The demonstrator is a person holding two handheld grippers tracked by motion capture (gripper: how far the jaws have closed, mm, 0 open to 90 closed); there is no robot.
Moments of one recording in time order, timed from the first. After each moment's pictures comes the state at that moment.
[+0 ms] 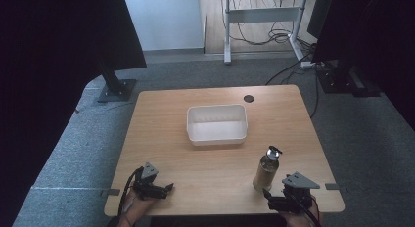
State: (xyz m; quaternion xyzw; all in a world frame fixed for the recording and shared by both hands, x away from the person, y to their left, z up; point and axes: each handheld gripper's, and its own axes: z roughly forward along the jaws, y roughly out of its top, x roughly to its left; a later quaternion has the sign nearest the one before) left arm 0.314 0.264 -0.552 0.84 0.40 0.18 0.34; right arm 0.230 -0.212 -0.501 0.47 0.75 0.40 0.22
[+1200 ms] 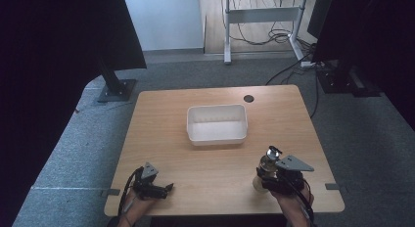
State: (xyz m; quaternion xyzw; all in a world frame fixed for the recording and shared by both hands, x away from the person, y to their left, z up) left arm 0.314 0.264 -0.552 0.83 0.40 0.18 0.34; right arm 0.262 -0.196 -0.466 0.46 0.74 0.43 0.24
